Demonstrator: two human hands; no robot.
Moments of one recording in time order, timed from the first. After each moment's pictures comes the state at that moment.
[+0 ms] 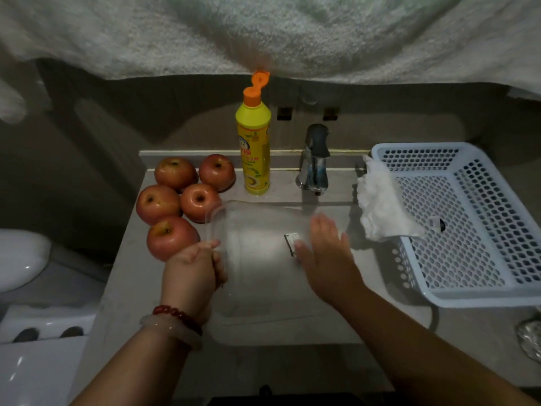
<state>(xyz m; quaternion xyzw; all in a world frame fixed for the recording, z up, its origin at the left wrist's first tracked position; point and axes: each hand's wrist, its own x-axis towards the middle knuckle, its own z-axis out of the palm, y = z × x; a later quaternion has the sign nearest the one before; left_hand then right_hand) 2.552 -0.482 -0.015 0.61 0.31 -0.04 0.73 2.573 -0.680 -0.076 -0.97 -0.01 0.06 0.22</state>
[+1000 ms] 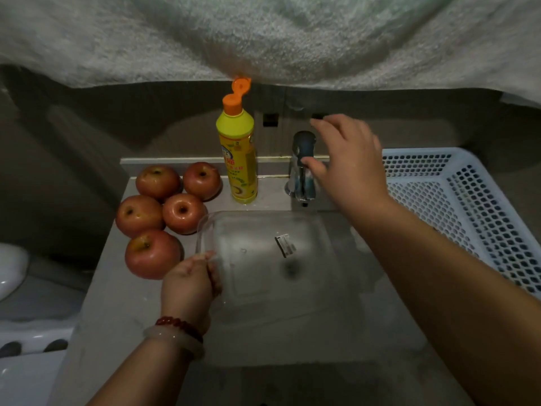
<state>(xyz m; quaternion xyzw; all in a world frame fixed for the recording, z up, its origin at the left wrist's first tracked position) 2.571 -0.500 -0.046 0.62 0.34 -0.03 0.71 2.686 -0.718 0.032 -0.96 -0.09 -0.20 0.15</state>
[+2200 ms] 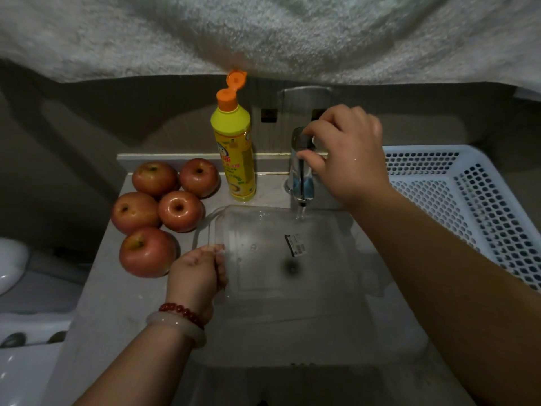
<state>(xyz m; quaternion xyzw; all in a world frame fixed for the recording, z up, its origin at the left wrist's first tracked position) 2.590 -0.517 -0.047 0.62 0.34 -0.04 0.70 2.702 -0.725 0.032 -0.94 -0.18 -0.27 0.13</state>
